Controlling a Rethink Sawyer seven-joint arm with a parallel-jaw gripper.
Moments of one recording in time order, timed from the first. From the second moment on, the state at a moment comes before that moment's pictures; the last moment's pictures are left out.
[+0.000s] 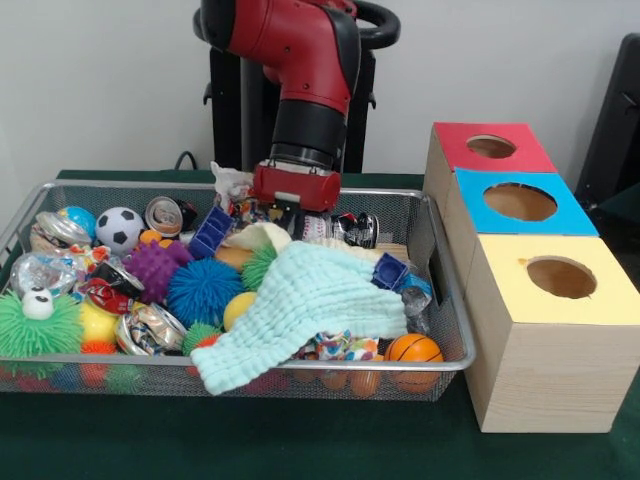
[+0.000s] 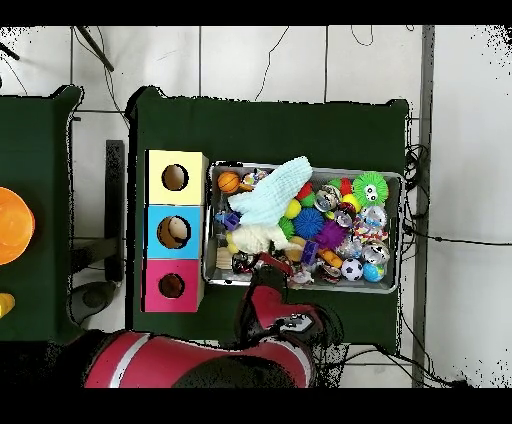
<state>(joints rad) 0.01 -0.23 -0.43 1.90 -0.25 -0.72 2.54</state>
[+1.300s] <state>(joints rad) -0.10 -0.52 -0.29 1.88 -0.41 -0.02 2.54</state>
